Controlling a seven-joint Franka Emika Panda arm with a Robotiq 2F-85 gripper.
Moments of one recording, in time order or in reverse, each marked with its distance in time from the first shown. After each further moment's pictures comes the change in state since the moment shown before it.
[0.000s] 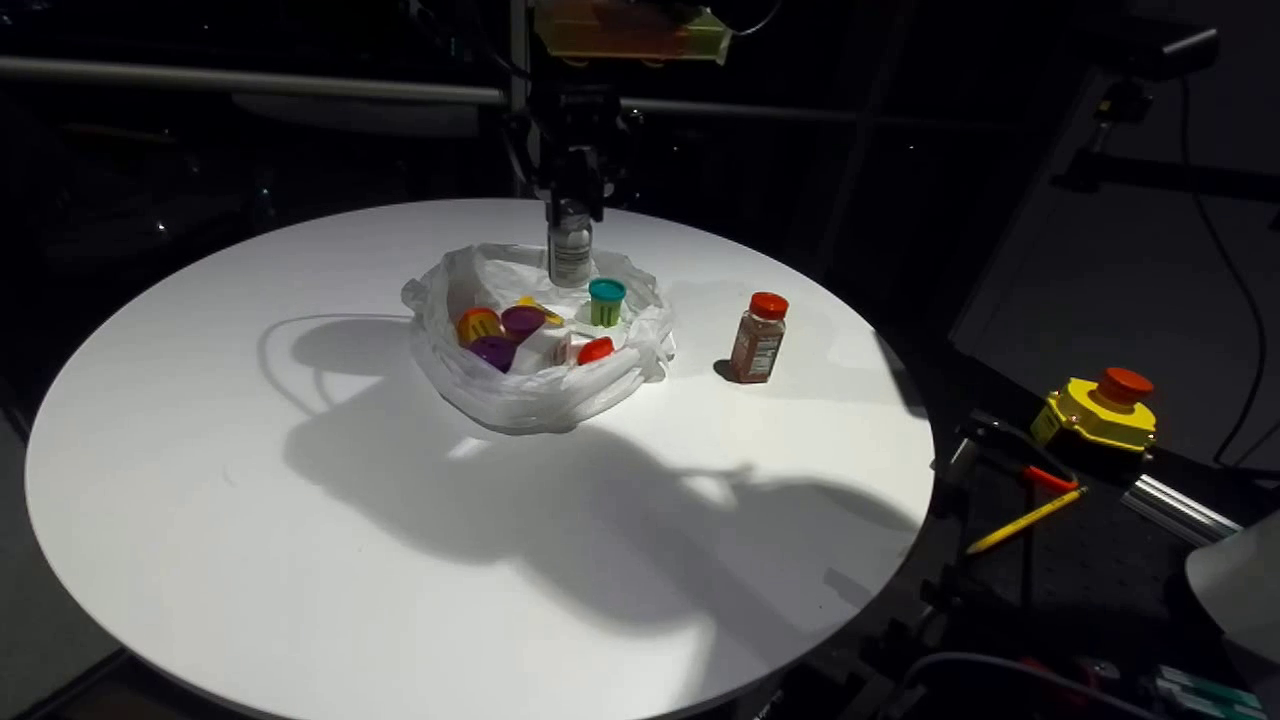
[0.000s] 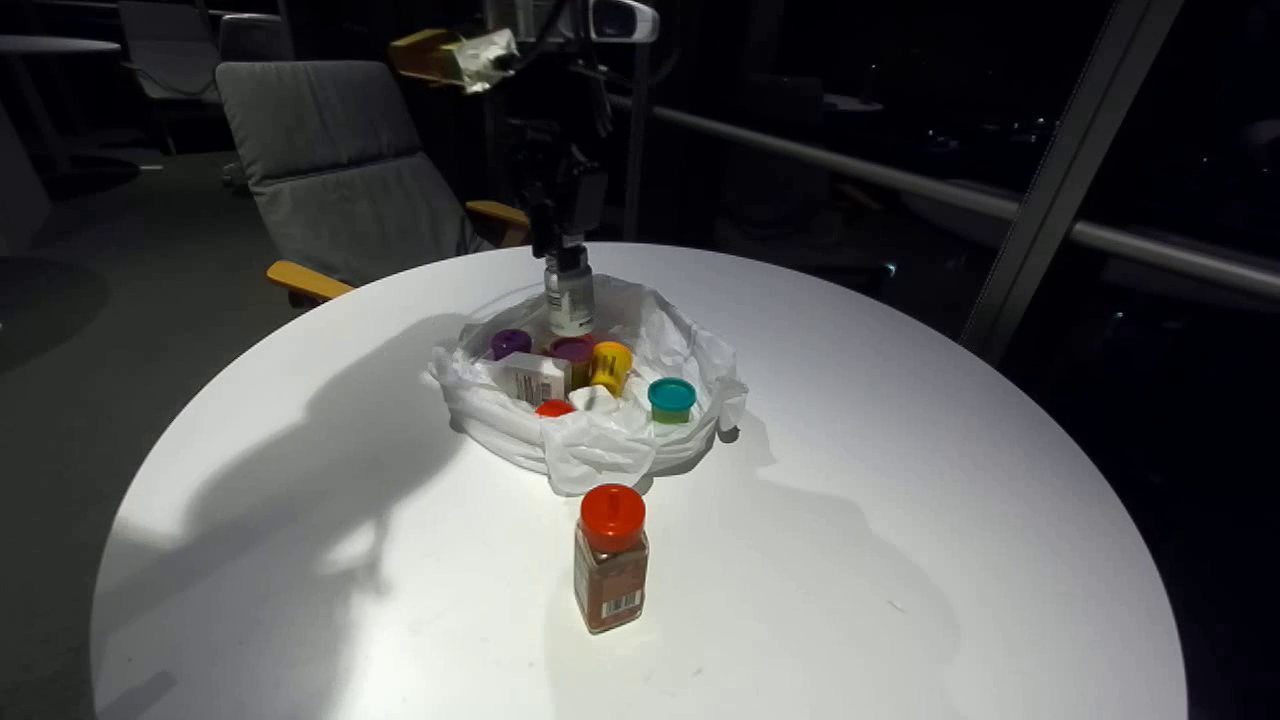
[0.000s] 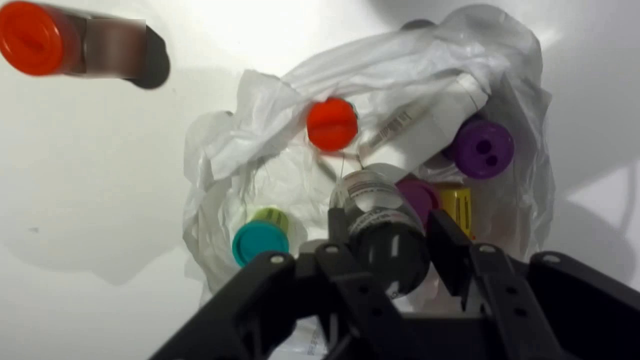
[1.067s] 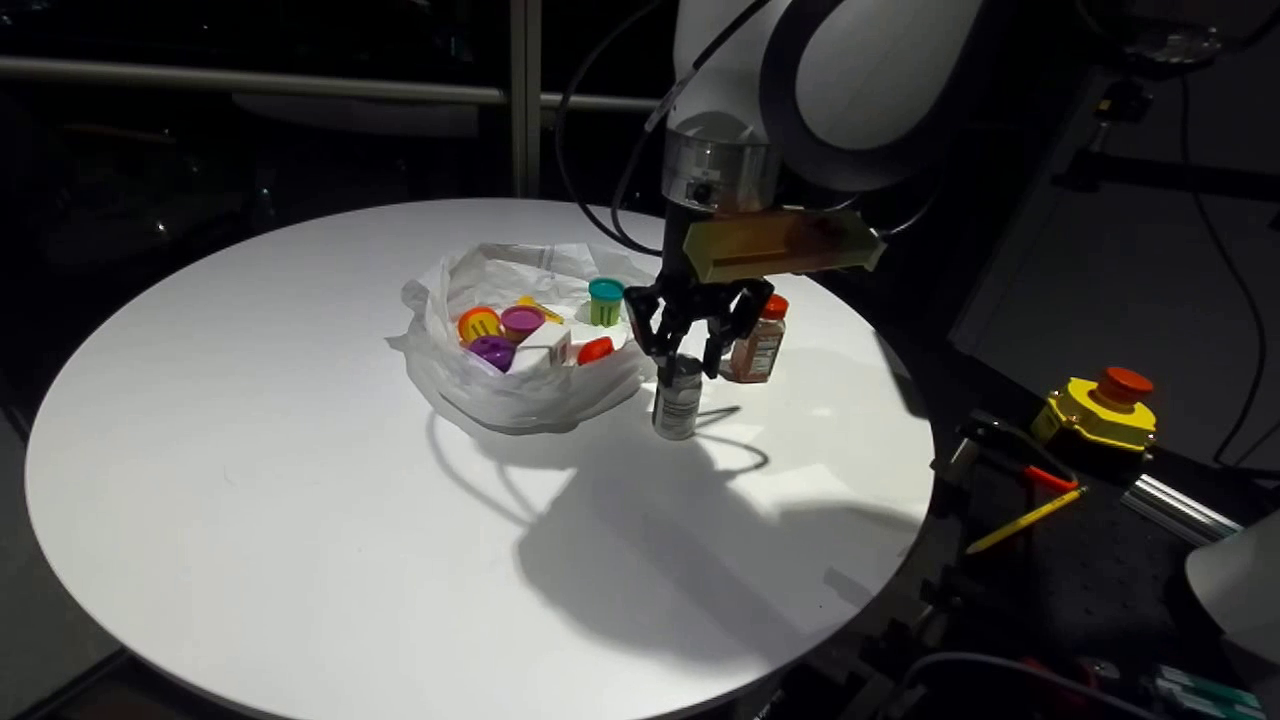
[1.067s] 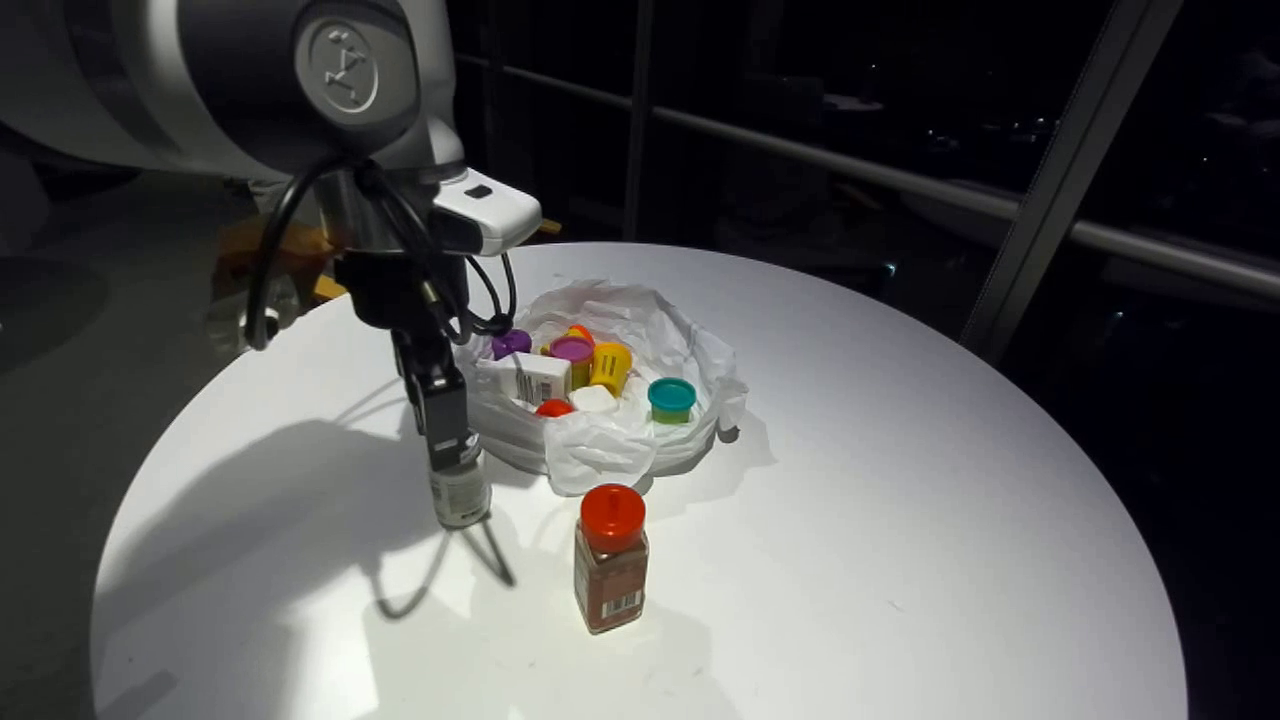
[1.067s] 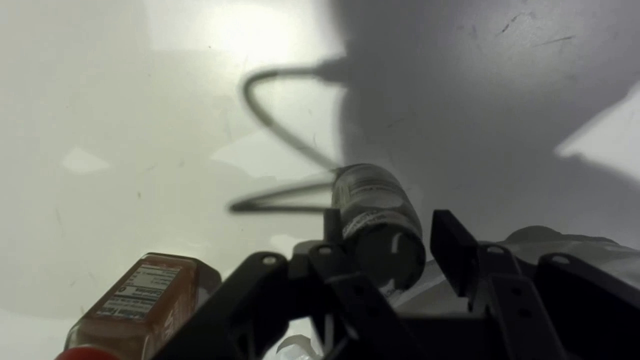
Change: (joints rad) arm 0.006 -0.119 0.032 -0.571 -0.033 0.438 0.192
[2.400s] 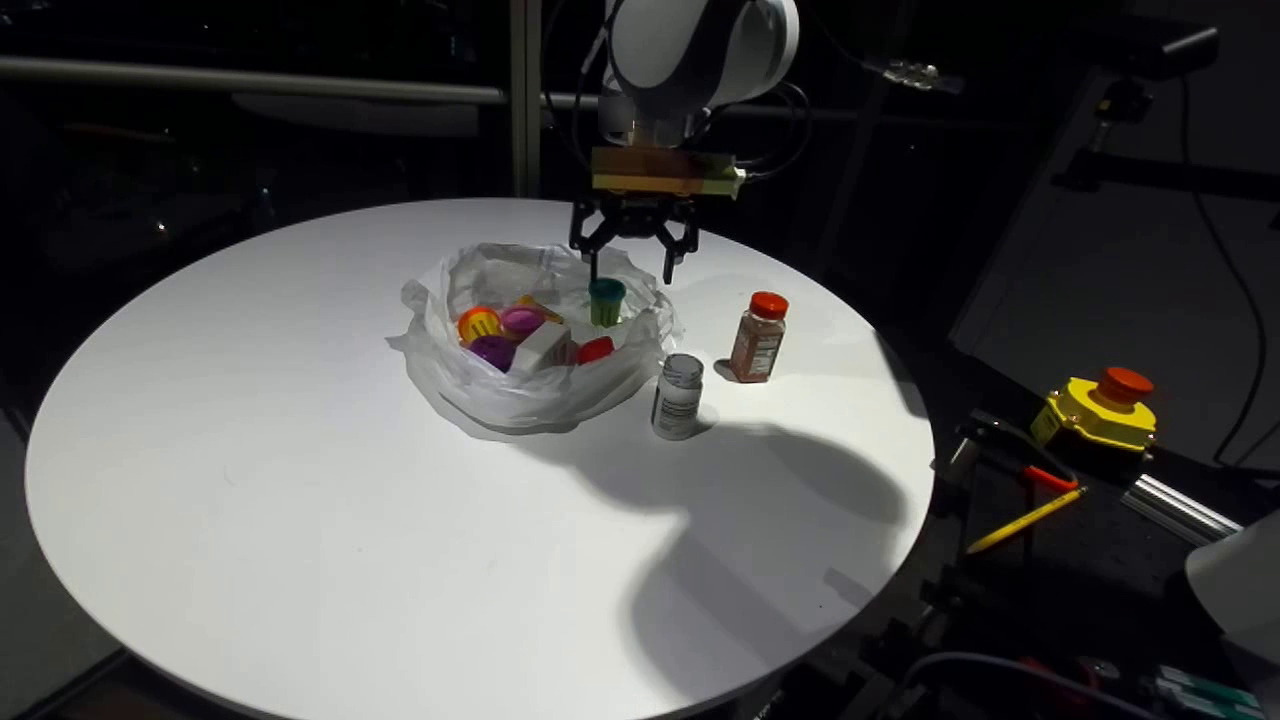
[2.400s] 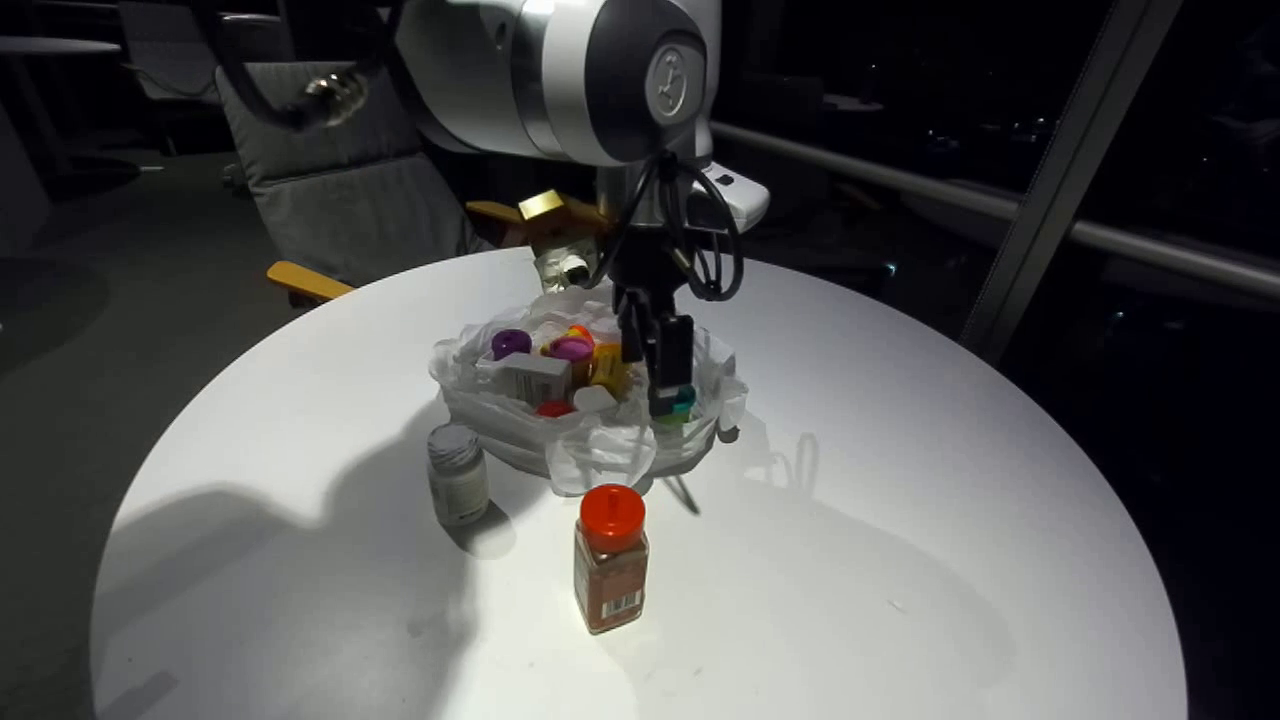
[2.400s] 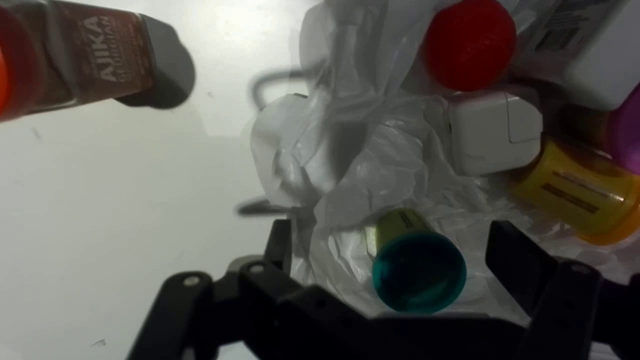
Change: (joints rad) arm -0.142 0.304 -0.071 0.537 0.095 -0.203 -0.023
